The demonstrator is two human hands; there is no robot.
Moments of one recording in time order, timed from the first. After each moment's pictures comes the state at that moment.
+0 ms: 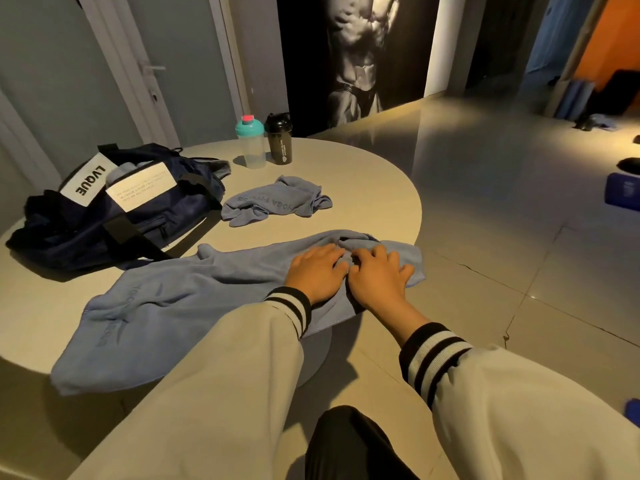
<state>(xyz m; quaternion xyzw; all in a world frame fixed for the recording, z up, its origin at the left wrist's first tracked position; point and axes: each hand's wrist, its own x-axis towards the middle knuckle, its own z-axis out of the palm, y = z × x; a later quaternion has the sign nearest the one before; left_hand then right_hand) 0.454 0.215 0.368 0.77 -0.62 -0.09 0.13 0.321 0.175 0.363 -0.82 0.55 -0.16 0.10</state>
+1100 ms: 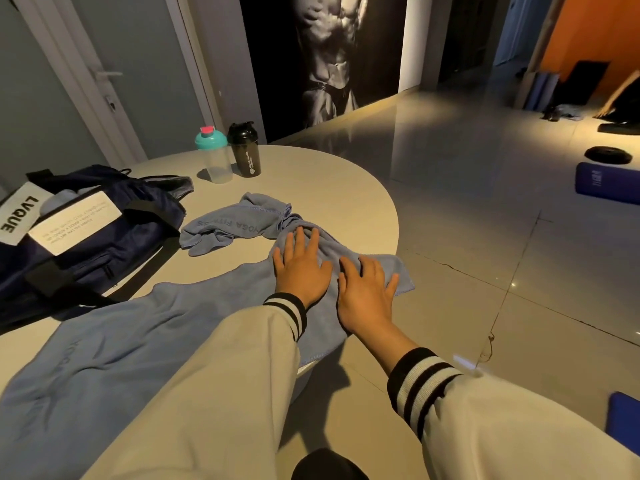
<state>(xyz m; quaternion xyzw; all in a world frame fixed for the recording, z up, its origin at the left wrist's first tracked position) 0.453 0.127 0.360 0.82 -0.55 -0.03 0.15 0.315 0.129 0.345 -0.80 0.54 -0.23 0.16</state>
